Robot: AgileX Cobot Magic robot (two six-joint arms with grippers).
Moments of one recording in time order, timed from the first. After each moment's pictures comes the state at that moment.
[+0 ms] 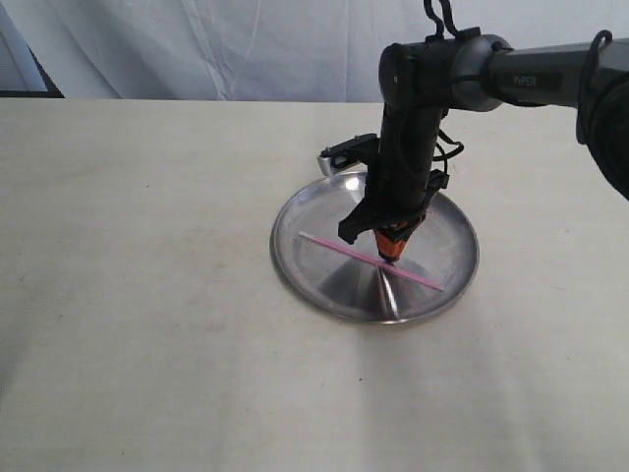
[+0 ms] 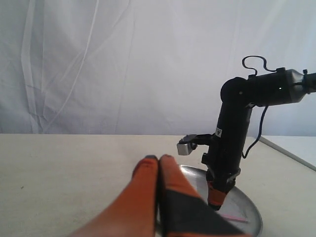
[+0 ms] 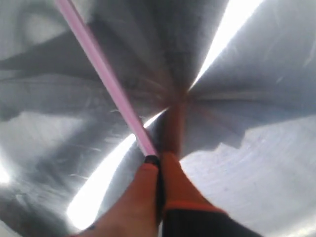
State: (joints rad) left arm -0.29 0.04 0.00 1.42 -0.24 -1.69; right arm 0.31 2.28 -1.72 0.13 1.21 -0.36
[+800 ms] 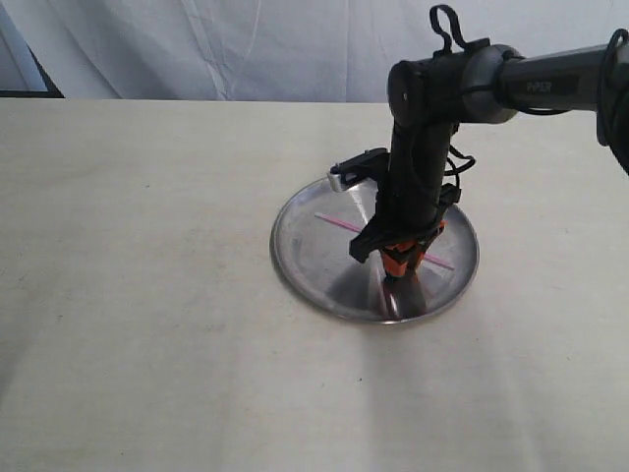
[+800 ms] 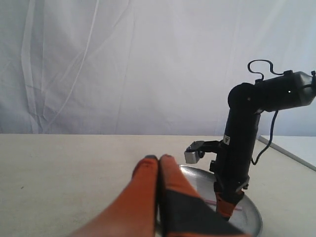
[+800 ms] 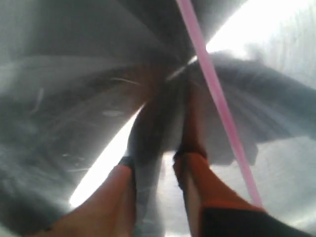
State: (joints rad) left arm -0.29 0.04 0.00 1.42 -0.24 -1.69; right arm 0.31 2.24 -1.59 0.10 1.14 -0.34
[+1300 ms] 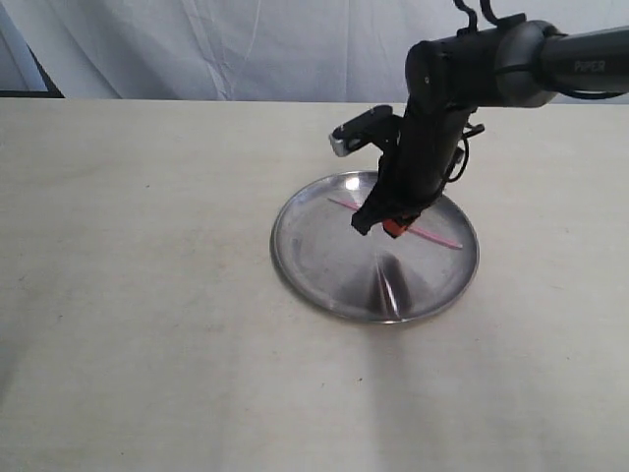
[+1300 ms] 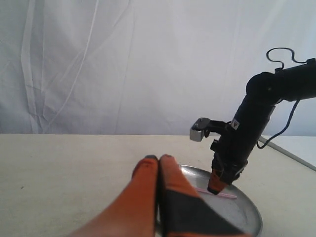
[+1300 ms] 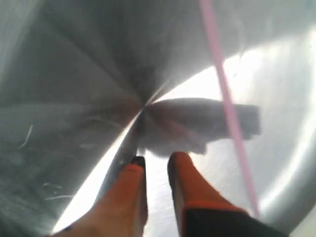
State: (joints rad) left arm -0.29 0.04 0.00 1.42 -0.24 -1.69; right arm 0.31 2.11 -1.49 0.04 0.90 -0.36
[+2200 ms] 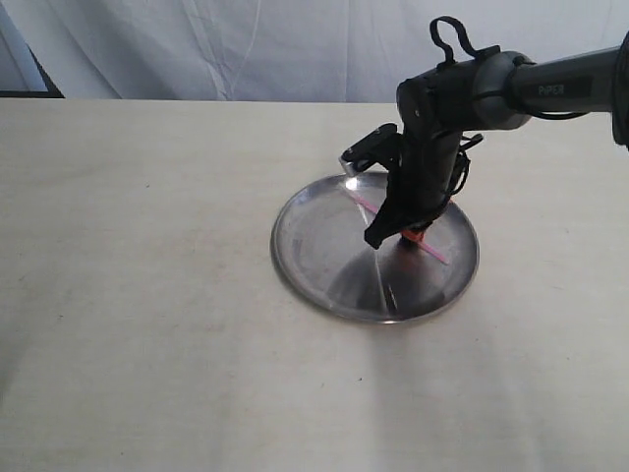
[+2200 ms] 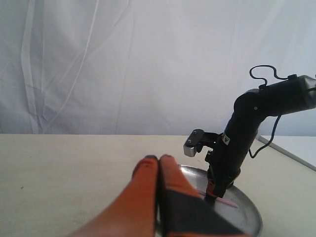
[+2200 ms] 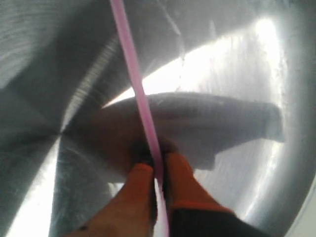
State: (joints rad) left arm -0.29 0.04 0.00 1.42 -0.24 -1.69; right arm 0.31 2.23 -1.51 -0.12 0.86 -0.27
